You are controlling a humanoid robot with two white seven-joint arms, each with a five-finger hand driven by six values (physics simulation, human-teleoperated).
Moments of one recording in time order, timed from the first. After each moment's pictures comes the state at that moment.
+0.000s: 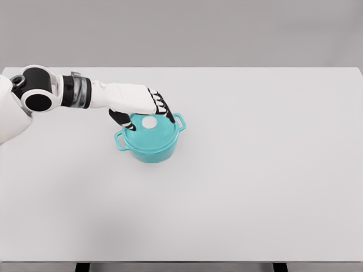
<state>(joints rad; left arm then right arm) -1.01 0.63 -1.01 -1.35 -0.30 -0.61 -0.61 0.03 0.00 0.71 -0.05 0.28 -0.16 0.09</state>
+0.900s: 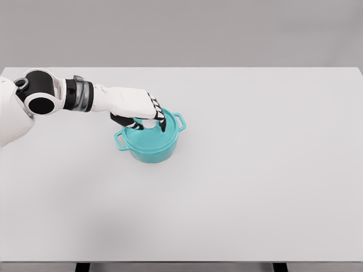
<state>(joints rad) -1.00 0.63 -1.03 -1.35 -0.32 -0.61 -0.61 0.03 0.00 0.71 -0.05 0.28 -0.16 0.09</state>
